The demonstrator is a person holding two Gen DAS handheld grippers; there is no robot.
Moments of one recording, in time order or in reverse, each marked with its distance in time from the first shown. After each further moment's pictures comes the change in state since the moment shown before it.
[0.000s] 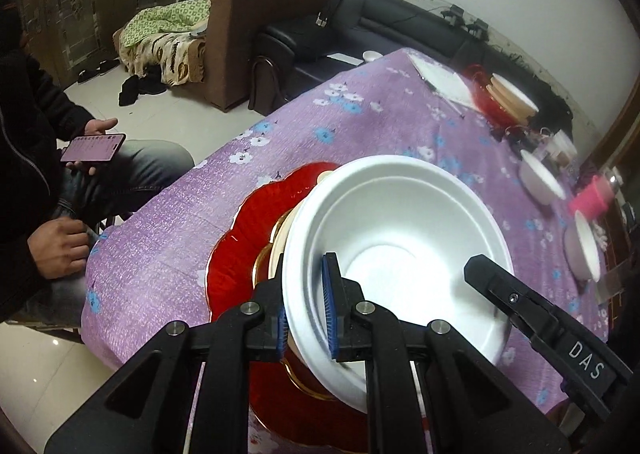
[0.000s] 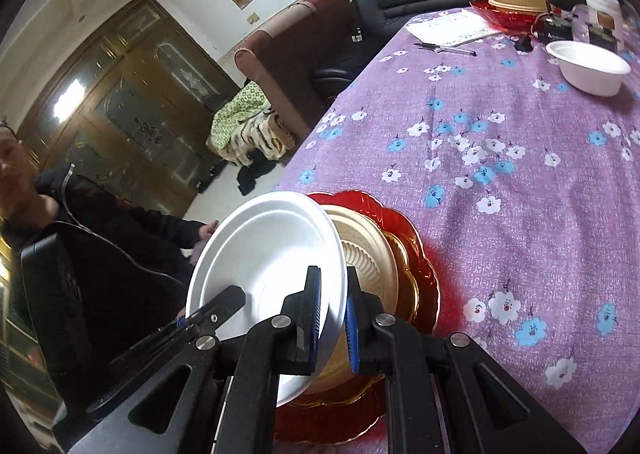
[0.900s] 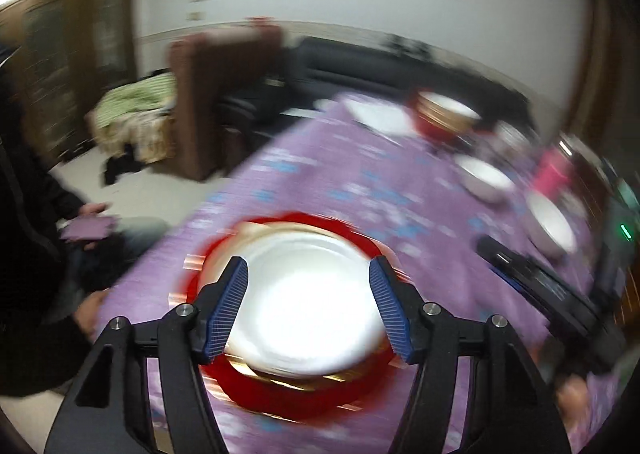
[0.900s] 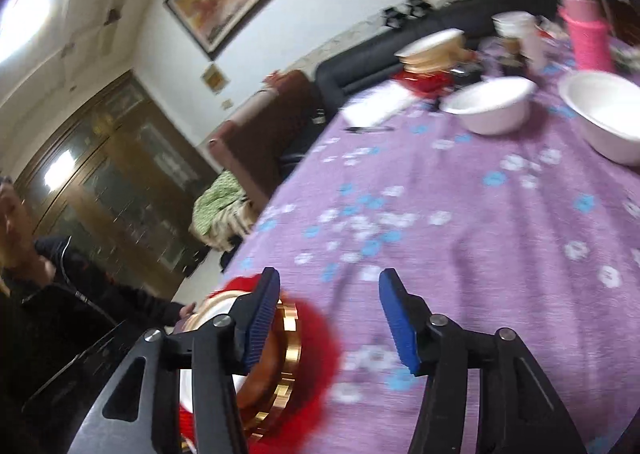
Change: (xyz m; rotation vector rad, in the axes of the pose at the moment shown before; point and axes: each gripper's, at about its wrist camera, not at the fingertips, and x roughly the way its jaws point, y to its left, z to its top) left arm -0.070 -0.064 -0.026 0.234 -0.207 -0.083; right arm -0.075 -0.096 -0.006 0.142 -0.314 -0.052
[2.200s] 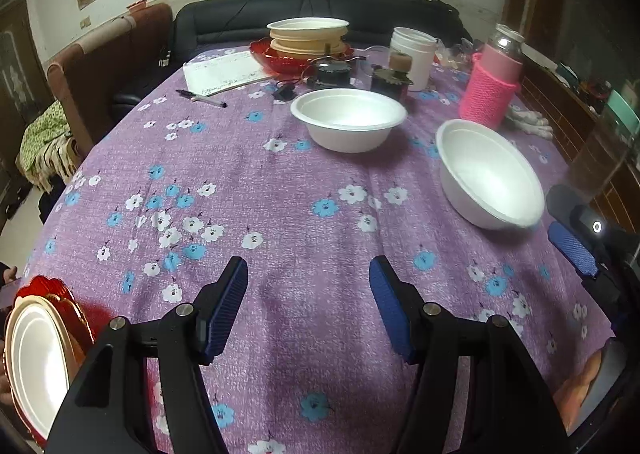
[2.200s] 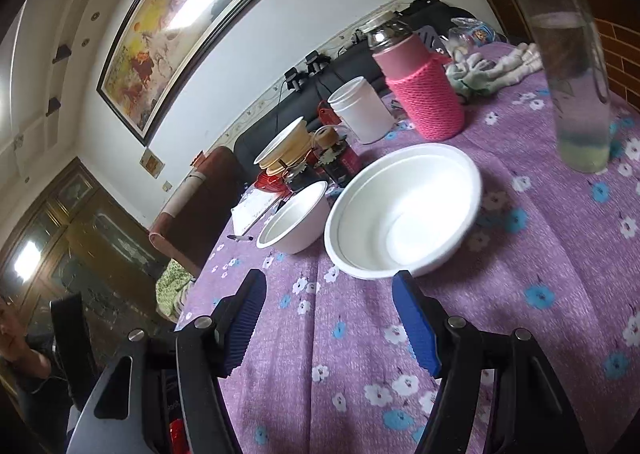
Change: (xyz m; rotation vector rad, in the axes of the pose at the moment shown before) left arm 0.121 -0.210 0.038 0.211 0.188 -0.119; right arm -0.098 -0.182 0.085 0.181 -0.194 -0.147
